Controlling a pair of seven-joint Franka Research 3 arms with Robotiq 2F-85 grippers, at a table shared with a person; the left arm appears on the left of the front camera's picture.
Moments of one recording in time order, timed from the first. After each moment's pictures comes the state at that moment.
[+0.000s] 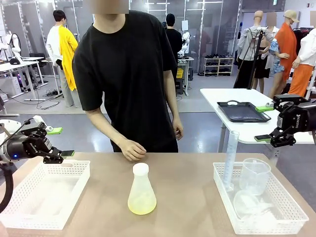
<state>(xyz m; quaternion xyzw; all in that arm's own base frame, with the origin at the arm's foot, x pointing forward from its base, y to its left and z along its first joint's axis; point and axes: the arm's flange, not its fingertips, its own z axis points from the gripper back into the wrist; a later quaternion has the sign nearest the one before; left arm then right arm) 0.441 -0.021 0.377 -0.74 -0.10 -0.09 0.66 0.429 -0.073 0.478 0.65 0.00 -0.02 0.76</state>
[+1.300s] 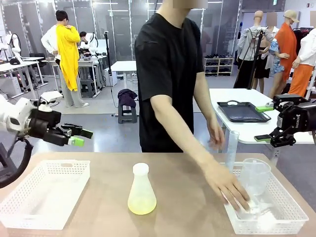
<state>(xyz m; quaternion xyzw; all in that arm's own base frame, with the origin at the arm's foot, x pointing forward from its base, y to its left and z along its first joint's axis) 0.465 -0.083 0.440 -0.45 -0.38 -0.53 0.61 0.429 -0.073 0.478 0.65 0.00 -0.02 0.76</state>
